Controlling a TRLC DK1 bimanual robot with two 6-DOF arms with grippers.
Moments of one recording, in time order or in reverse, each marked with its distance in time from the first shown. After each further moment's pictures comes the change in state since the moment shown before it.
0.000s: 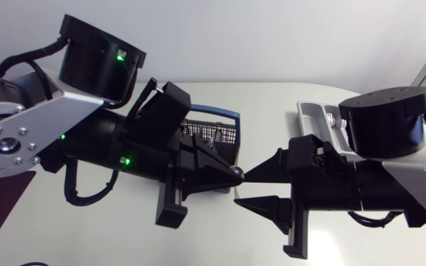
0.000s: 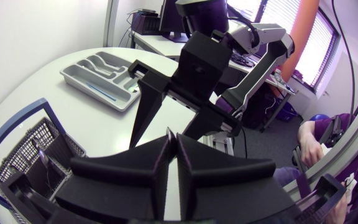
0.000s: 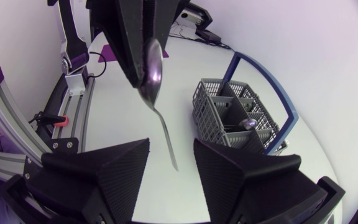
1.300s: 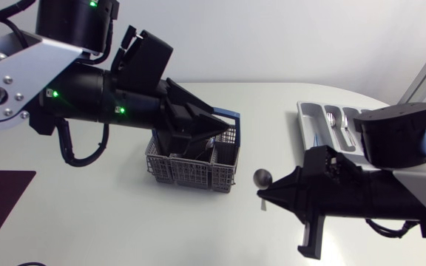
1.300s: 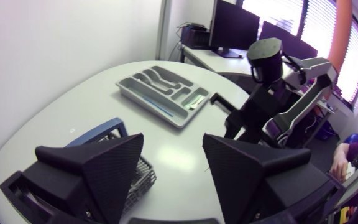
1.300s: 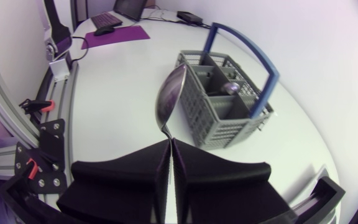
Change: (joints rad) left arm 0.125 0.031 0.117 0.023 -0.211 -0.027; right arm -0.129 -0.071 -0.064 -0.087 0.047 -0.045
